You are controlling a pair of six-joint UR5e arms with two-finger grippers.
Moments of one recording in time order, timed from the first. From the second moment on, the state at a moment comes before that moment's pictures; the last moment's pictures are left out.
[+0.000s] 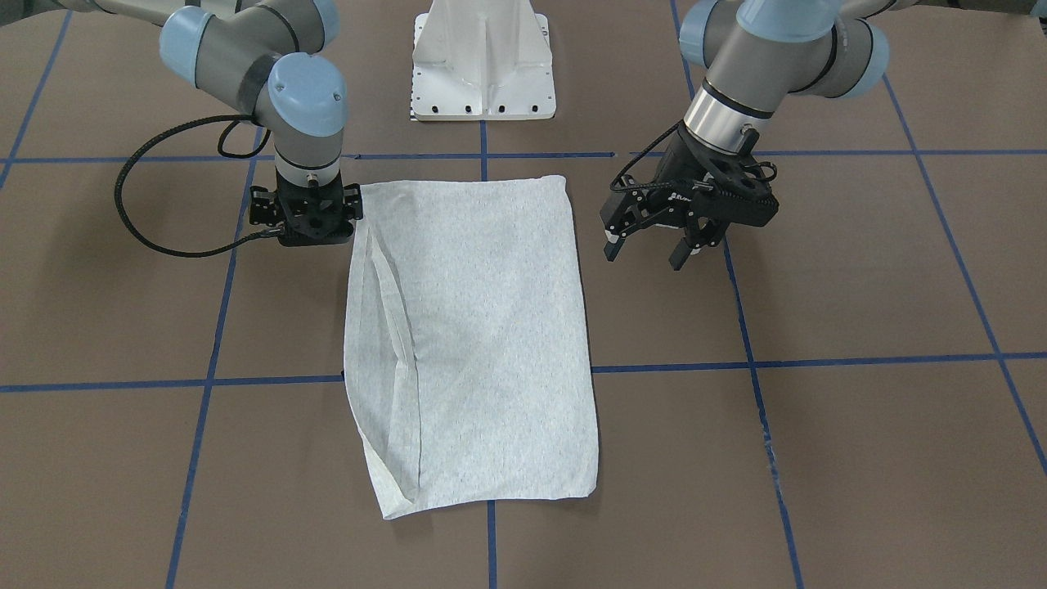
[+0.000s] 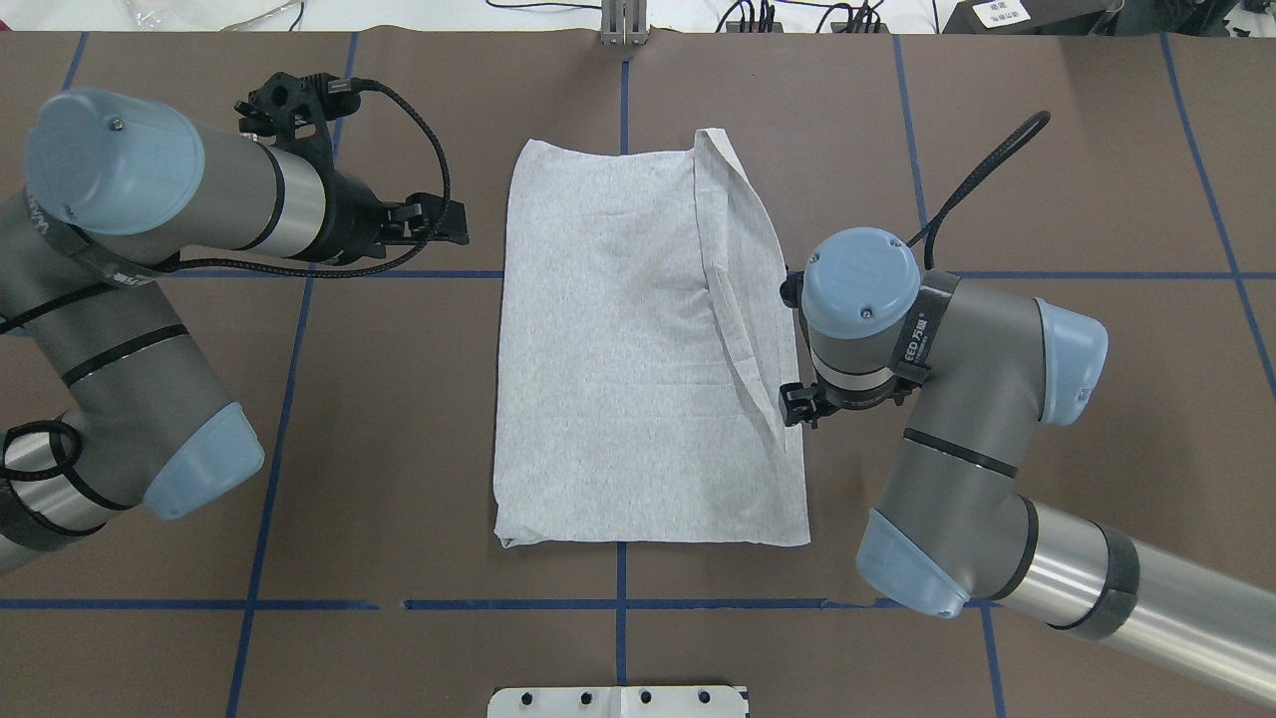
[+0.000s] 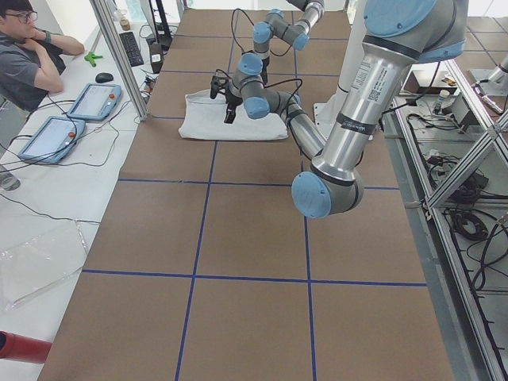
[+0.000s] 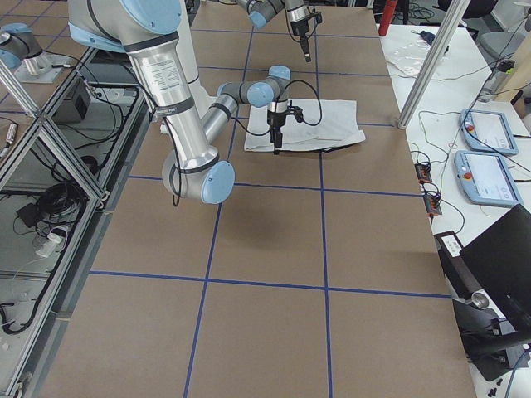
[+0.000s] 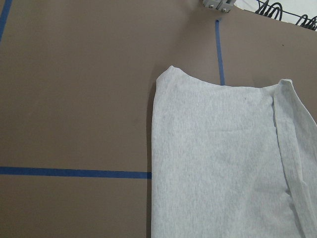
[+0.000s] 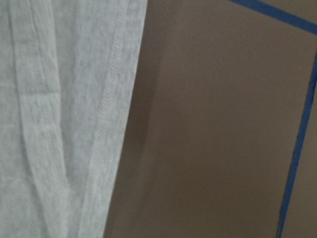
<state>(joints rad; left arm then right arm) -0.74 -2.01 -1.88 -1.96 -1.86 -1.24 0.55 -1.04 1.82 -1.90 1.83 0.87</state>
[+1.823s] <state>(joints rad) -0.74 -2.01 -1.88 -1.96 -1.86 -1.24 0.65 -0.88 1.45 -1.75 1.89 0.78</state>
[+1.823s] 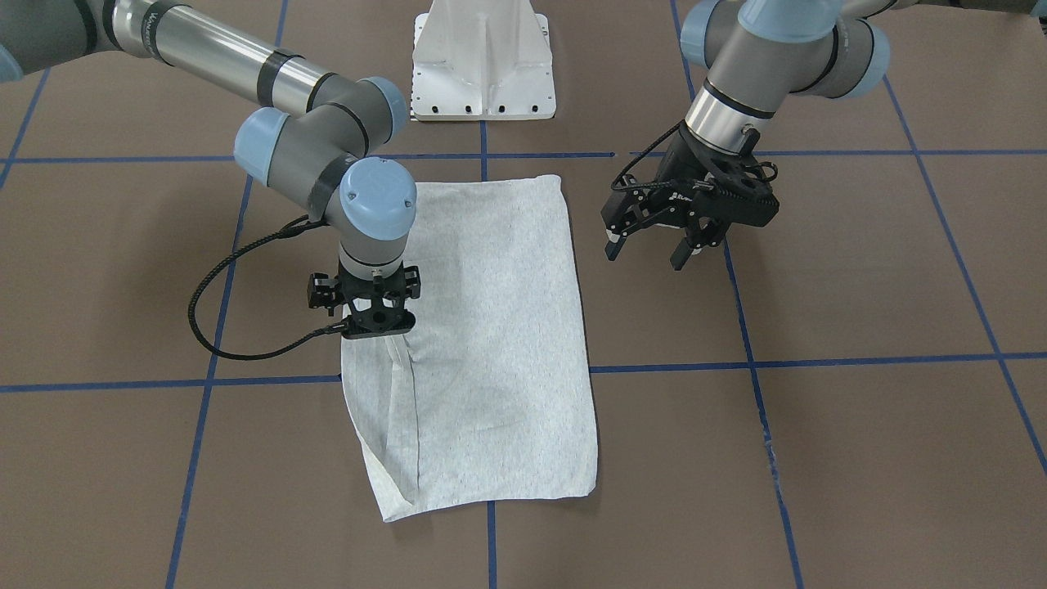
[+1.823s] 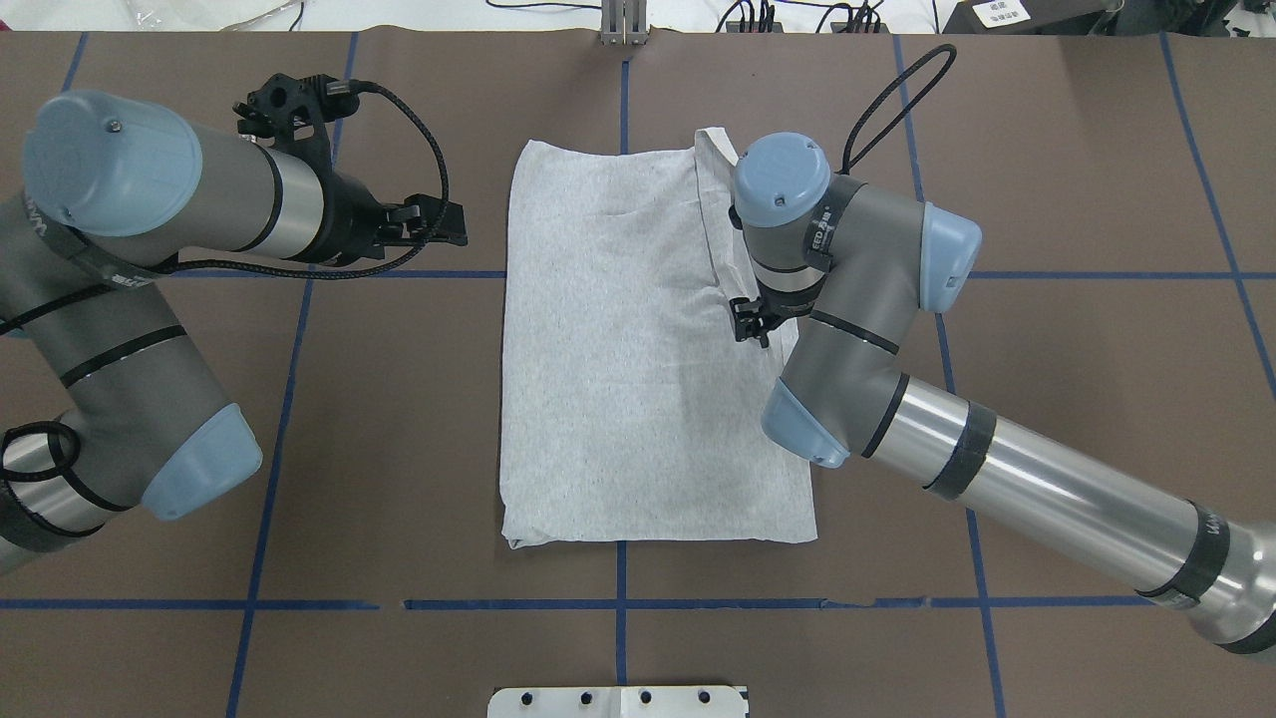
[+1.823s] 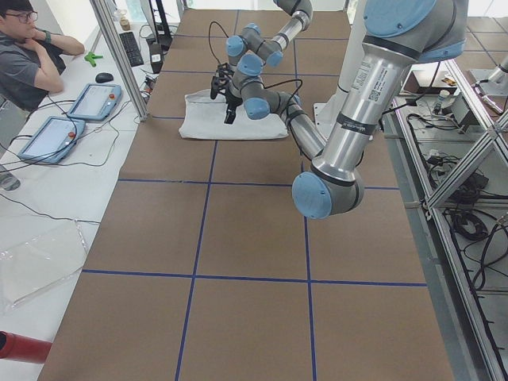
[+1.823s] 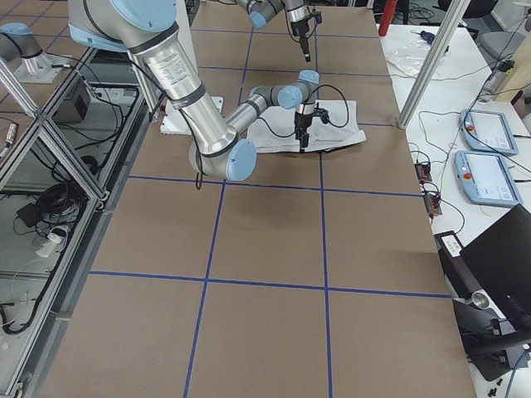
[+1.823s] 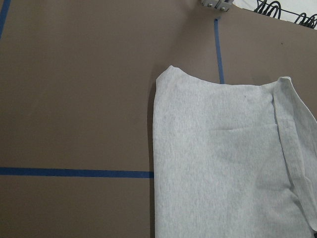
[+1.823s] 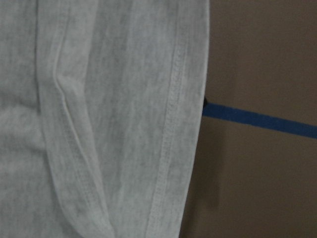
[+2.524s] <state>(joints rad) -0.74 -2.01 -1.88 -1.96 -1.86 -1.24 0.73 -0.89 1.52 -1.74 1.92 0.67</state>
